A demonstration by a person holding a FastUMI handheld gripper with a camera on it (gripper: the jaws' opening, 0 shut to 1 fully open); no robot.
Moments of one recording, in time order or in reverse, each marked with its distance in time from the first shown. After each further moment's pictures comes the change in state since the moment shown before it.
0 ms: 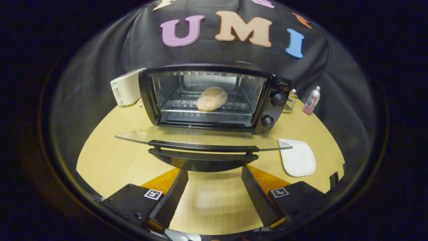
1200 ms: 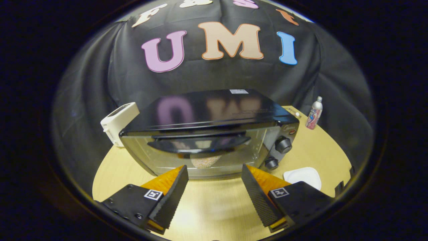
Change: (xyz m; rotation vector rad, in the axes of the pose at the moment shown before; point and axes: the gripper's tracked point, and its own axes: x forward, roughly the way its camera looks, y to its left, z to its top) arm 0.039 0.001 0.103 0.151 -0.133 0.008
